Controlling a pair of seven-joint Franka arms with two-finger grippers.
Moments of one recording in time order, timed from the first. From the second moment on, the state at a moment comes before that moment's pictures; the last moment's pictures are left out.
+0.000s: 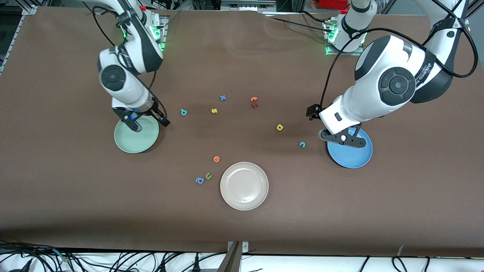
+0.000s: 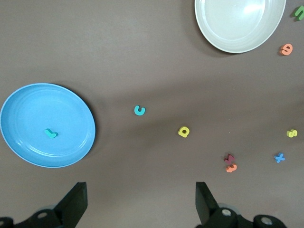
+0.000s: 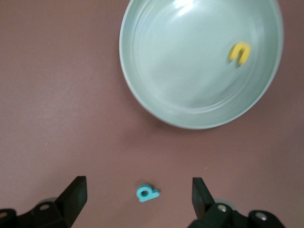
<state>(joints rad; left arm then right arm) 0.04 0.39 -0.47 -1.47 0.02 1.67 -0.23 0.10 0.23 0.28 -2.21 -0.02 2.36 1.18</state>
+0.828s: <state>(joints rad) 0.03 0.69 -0.47 -1.52 0.33 1.98 -0.23 0.16 0.32 0.34 -2.40 -0.02 2.70 1.36</state>
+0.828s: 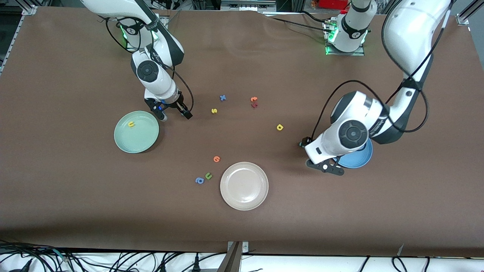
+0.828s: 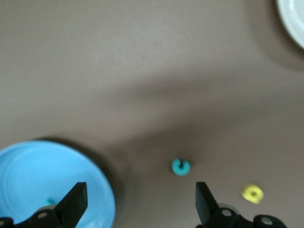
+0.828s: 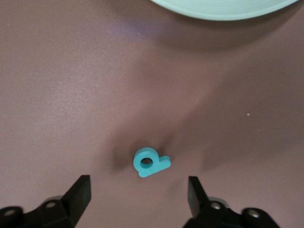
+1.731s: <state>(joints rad) 0.03 0.71 -0.48 -1.82 0.35 2.34 -0.32 0.16 0.34 0.31 -2.43 -0.09 2.75 1.36</state>
